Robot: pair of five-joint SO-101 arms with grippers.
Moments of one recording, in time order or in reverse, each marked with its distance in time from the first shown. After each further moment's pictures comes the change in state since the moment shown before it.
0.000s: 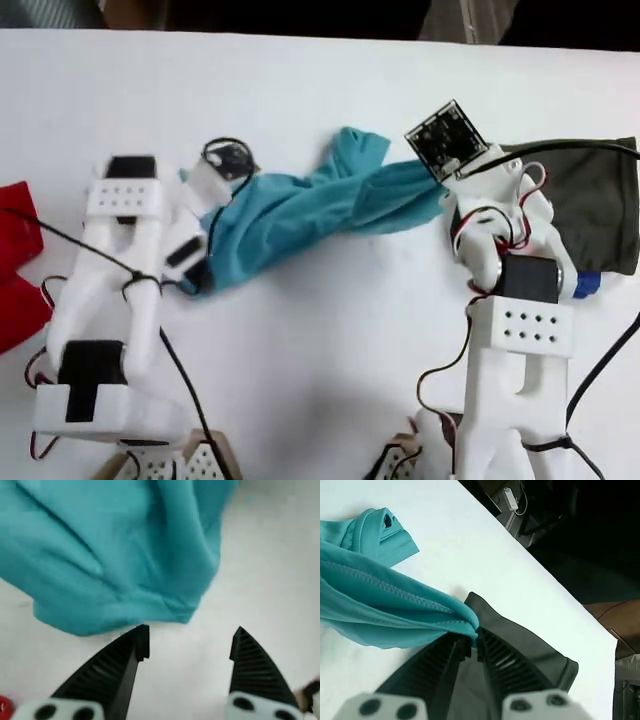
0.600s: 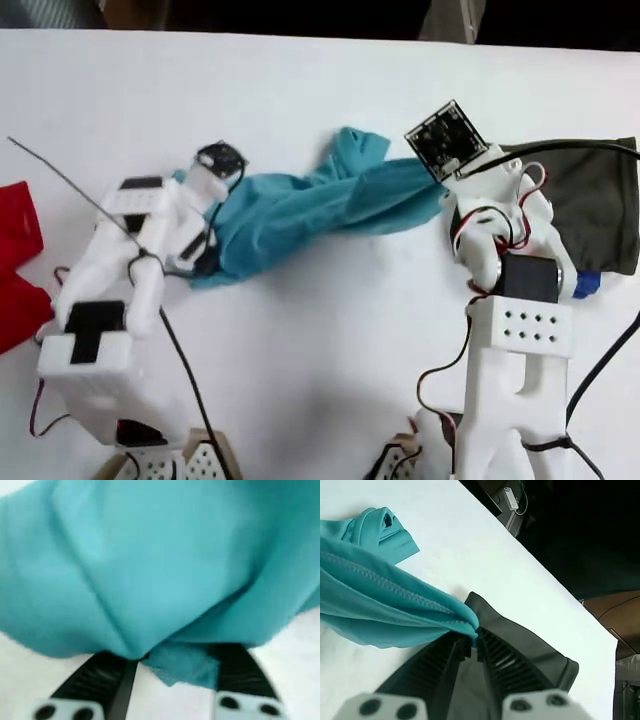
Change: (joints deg) left arm -2.8 15.6 -2.8 -16.9 3.2; right arm 0.0 0.0 0.0 0.0 0.0
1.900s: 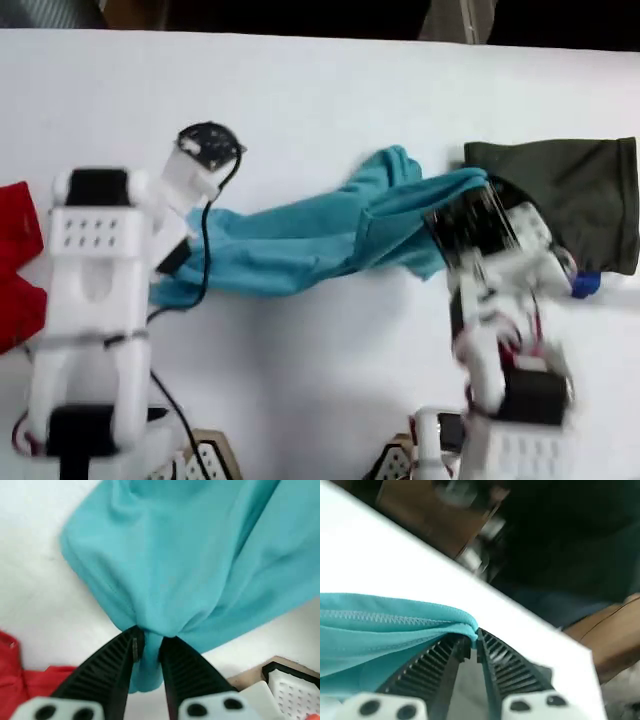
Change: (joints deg) left arm 3.3 -27.3 -4.9 35.3 3.3; right arm -1.8 -25.1 11.3 1.8 -8.8
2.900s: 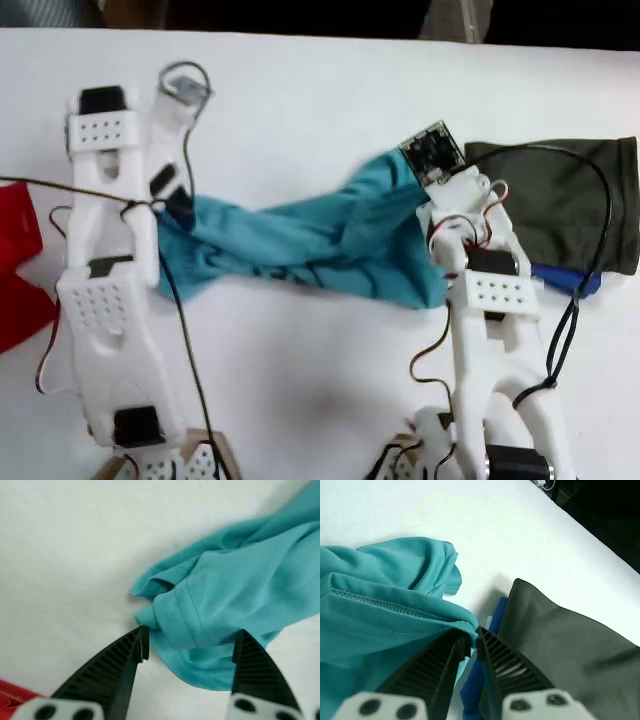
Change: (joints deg) left arm -7.2 53.7 -54.7 6.0 -3.5; right arm 0.1 39.2 4.0 -25.4 0.0
